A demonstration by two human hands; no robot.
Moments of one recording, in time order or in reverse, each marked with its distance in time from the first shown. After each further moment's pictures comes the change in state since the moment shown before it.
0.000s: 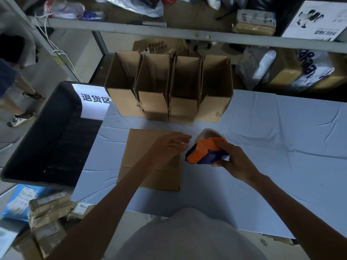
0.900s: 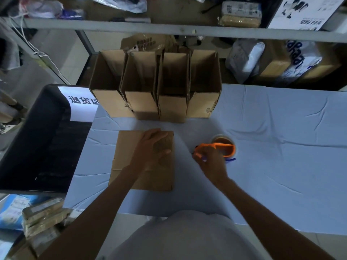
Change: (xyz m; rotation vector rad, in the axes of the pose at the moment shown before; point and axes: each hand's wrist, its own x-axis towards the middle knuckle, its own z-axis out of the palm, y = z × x) left_hand 0.017 -0.064 -0.014 0.671 0.217 0.155; right_hand 0.008 0.030 0.065 -0.165 0.326 0.169
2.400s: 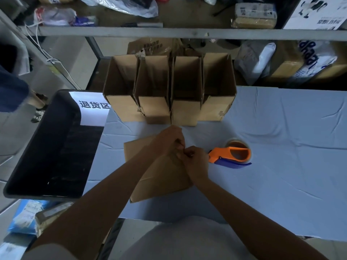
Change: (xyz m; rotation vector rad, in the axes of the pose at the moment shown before) left_hand 0.056 0.011 -0.023 0.030 -0.291 0.310; right_hand 0.010 -0.084 0.062 0.297 0.025 0.263
